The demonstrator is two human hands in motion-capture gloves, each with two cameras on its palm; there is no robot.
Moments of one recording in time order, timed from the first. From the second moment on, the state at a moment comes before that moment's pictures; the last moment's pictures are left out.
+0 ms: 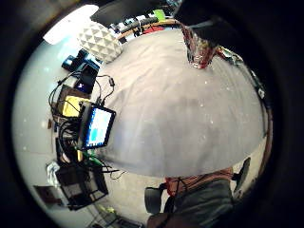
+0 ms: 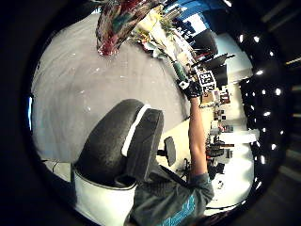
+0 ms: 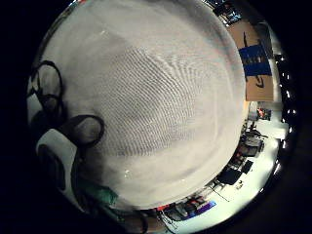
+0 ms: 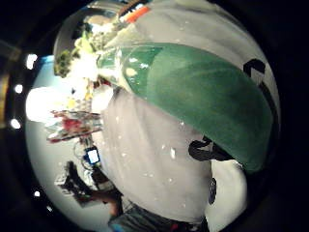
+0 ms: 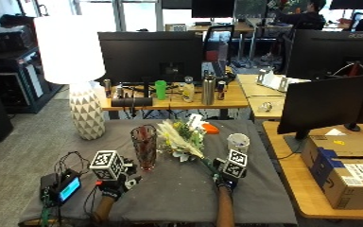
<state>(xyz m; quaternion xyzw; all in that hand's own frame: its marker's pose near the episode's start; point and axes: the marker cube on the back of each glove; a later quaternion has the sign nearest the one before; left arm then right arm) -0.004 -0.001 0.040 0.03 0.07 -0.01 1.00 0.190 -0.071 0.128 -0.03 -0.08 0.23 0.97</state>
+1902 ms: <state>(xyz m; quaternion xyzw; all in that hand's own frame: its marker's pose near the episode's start) 0.121 -0.115 -0.168 0.23 0.62 0.26 0.70 -0.001 -0.064 0.003 0.10 -0.43 -0.20 0.88</state>
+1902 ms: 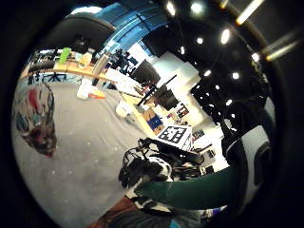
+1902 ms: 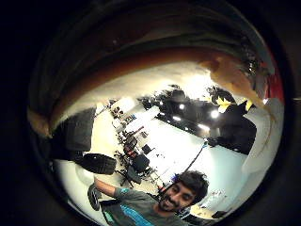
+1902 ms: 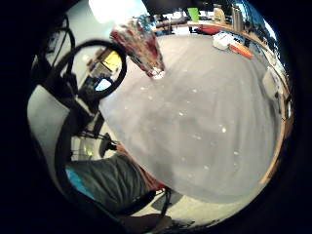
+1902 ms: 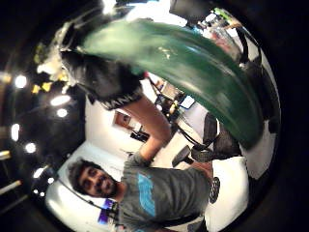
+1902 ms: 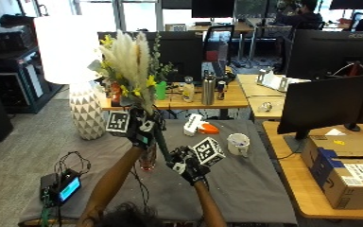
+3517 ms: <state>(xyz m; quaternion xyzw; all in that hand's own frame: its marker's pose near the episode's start) -0.073 -0.185 -0.117 0.16 0.47 0.11 0.86 0.135 -0.039 -0.056 0.27 -0.39 0.00 0.88</state>
